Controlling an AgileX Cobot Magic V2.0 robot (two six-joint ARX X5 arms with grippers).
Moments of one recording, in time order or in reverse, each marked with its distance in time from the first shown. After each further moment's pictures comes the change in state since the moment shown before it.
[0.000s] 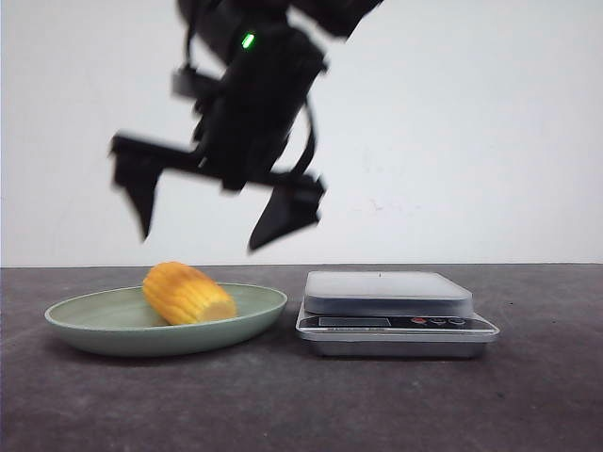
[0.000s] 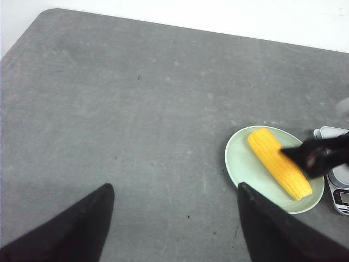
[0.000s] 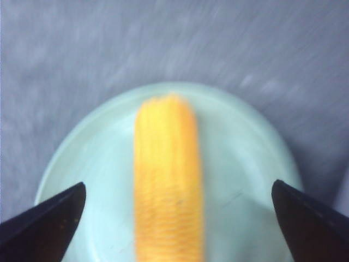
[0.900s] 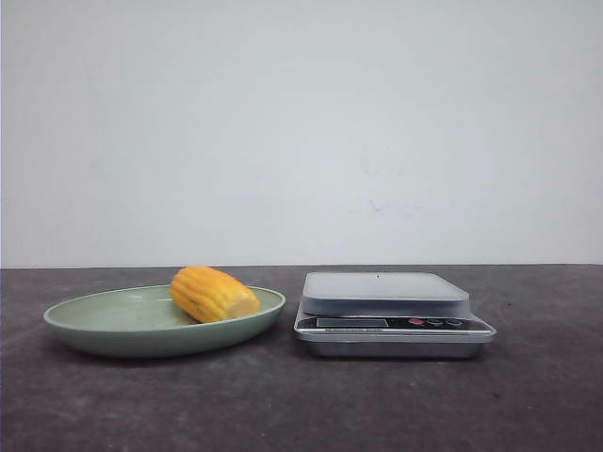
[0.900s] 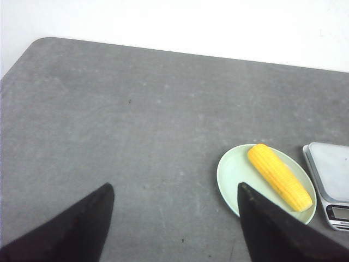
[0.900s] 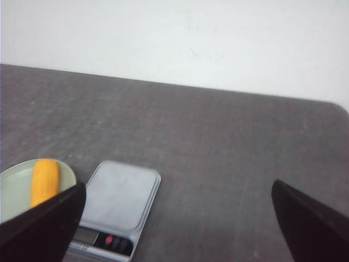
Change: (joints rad) left arm 0.000 0.000 -0.031 0.110 -0.001 0.071; right arm -0.428 -1.188 -0.001 -0.846 -0.002 -0.282
